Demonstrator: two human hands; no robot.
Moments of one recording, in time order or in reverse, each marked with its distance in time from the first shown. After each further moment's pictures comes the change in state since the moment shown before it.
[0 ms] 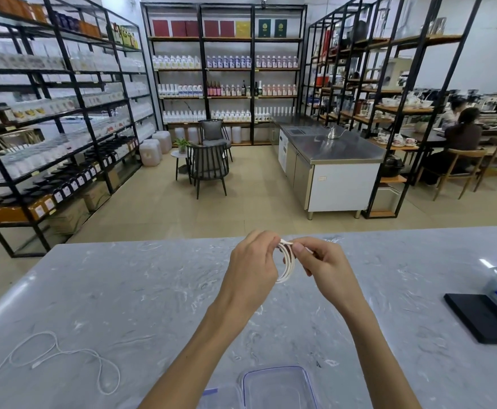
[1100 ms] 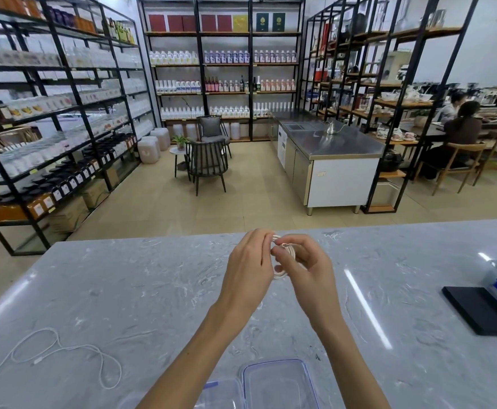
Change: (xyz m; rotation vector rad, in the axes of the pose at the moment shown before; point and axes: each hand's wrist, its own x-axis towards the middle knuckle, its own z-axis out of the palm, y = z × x) left_hand -0.010 -0.010 0.015 -0.104 0.019 -0.091; right_hand -0.023 0.001 0.036 0.232 0.186 -0.014
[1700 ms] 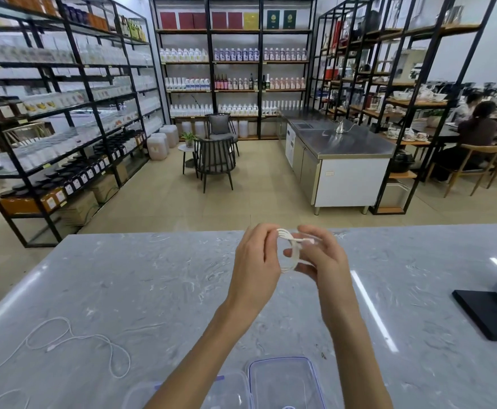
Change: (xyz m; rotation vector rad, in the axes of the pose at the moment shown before) left_hand -0.007 0.012 -0.013 -0.158 0.061 -0.055; right_hand 0.002 -0.013 -0.002 0.188 0.054 0.184
